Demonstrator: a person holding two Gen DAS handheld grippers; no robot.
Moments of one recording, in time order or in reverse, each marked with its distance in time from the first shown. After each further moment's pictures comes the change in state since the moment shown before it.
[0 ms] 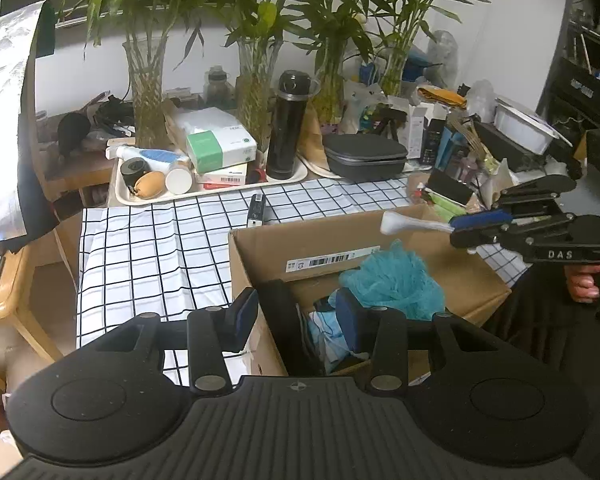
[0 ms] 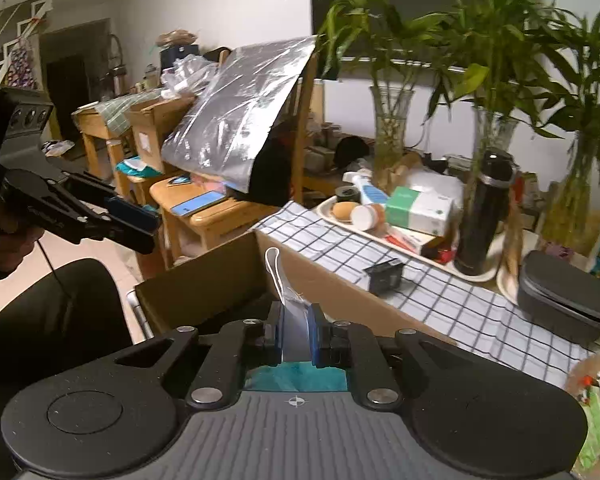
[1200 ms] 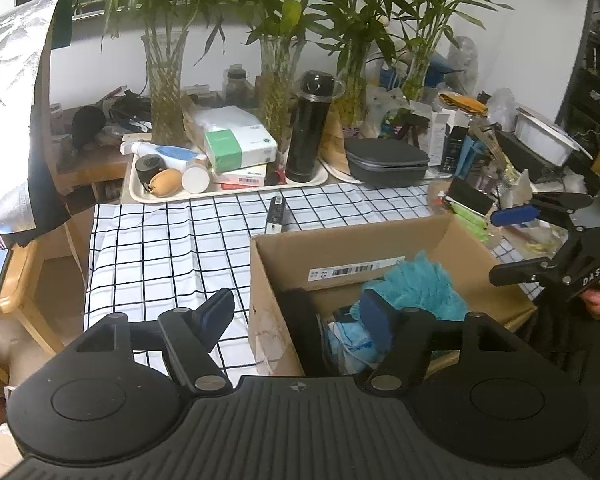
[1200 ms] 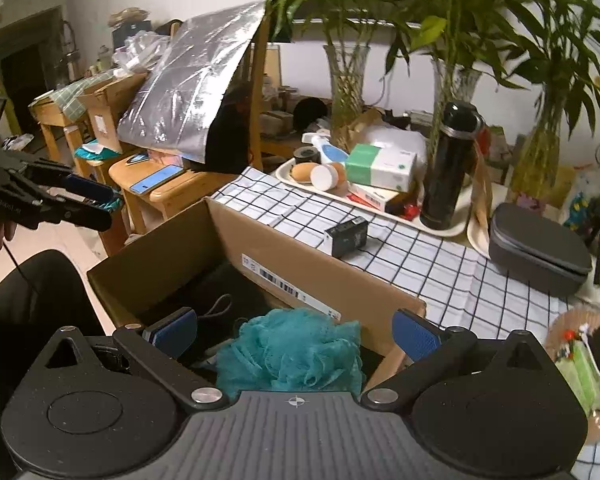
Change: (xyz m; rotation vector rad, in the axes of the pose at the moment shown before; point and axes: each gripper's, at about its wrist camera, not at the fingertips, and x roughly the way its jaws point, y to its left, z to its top) left arm 0.015 0.010 0.003 -0.036 -0.005 0.043; right arm 0.012 -0.020 -0.007 0.099 0.109 -0.116
